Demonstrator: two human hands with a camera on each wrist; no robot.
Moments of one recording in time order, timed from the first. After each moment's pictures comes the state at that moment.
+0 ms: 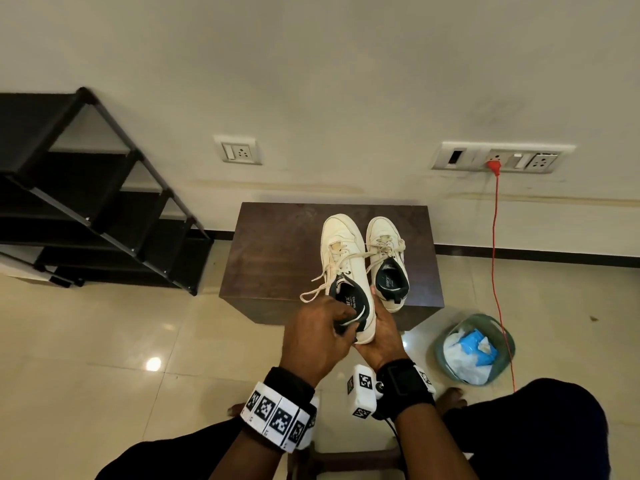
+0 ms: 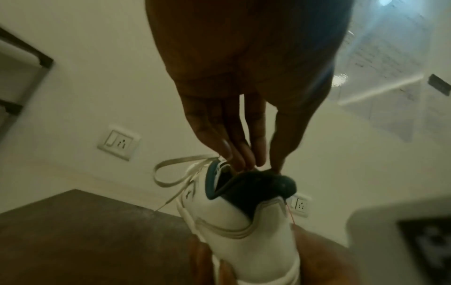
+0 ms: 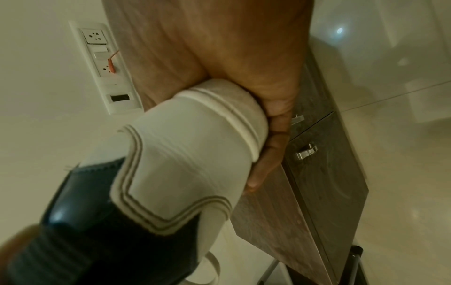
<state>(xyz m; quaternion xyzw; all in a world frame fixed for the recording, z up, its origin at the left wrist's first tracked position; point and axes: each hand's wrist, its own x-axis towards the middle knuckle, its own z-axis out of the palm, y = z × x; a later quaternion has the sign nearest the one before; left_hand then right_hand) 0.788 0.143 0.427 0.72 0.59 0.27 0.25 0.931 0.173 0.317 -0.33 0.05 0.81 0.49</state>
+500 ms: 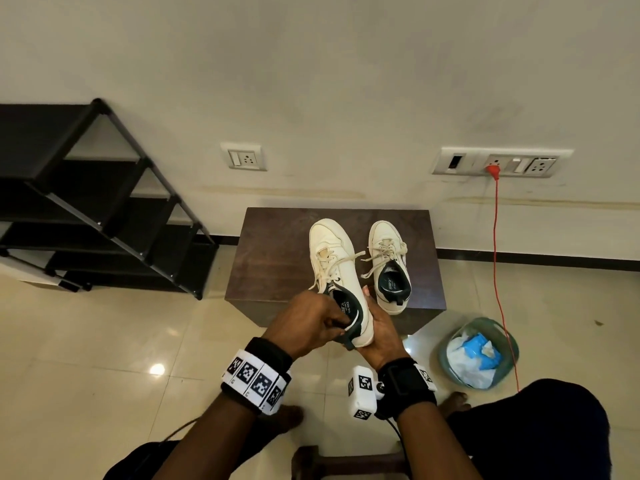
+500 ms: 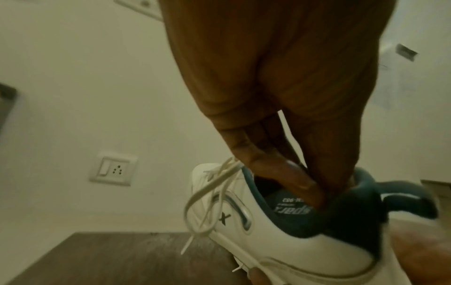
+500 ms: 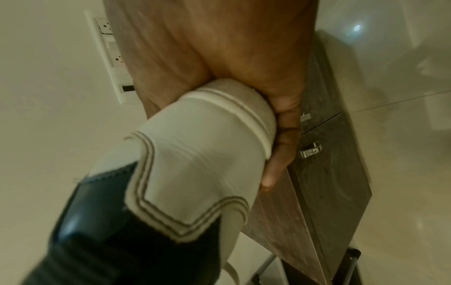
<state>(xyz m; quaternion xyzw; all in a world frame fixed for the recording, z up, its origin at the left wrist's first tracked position) 0.757 0.176 0.446 0.84 0.45 0.08 0.30 0.921 0.174 0.335 -0.29 0.01 0.82 0.49</state>
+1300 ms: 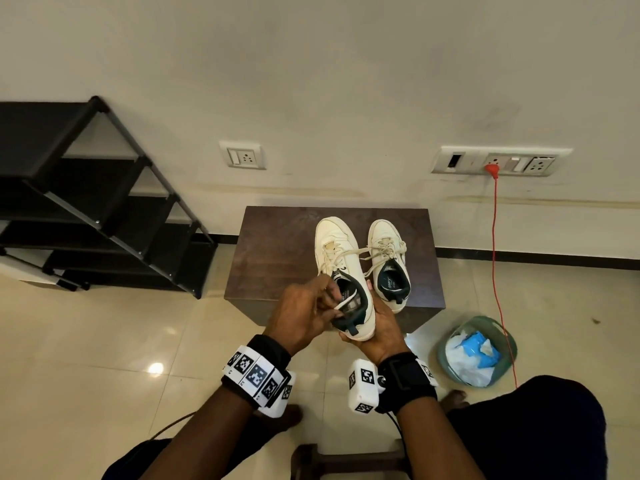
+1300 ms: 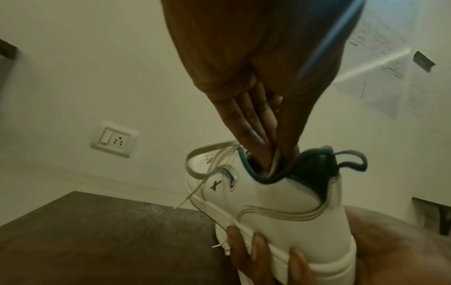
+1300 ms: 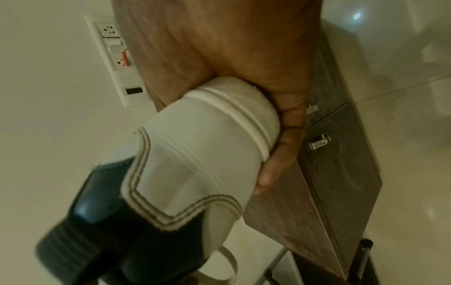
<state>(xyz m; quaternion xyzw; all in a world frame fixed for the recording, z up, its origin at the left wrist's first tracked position) 0.753 0.174 0.436 0.73 0.53 0.25 0.35 0.923 0.183 0.328 -0.37 0.03 0.82 0.44</state>
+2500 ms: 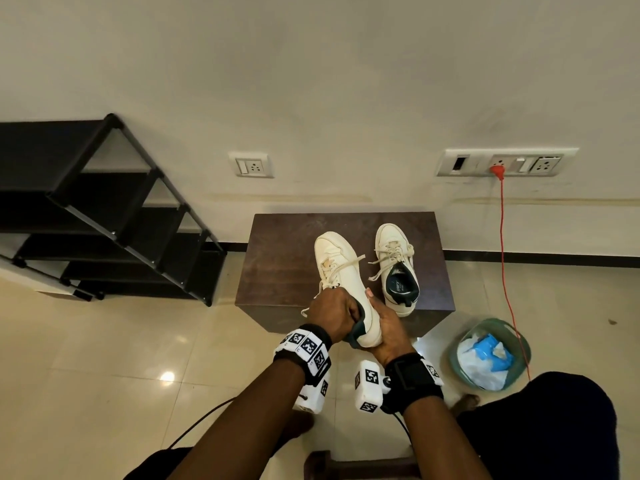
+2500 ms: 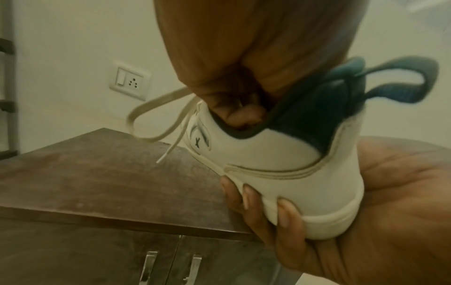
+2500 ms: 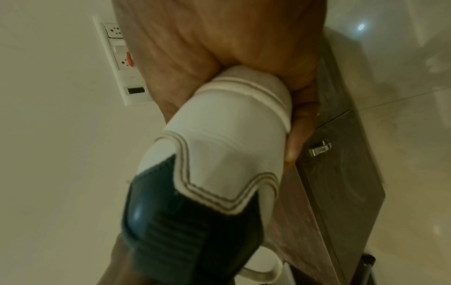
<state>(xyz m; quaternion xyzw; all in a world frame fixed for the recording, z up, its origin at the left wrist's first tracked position) 0.790 0.200 0.402 0.74 0.58 0.07 0.33 0.915 0.184 0.330 -0.37 0.05 0.80 0.47</state>
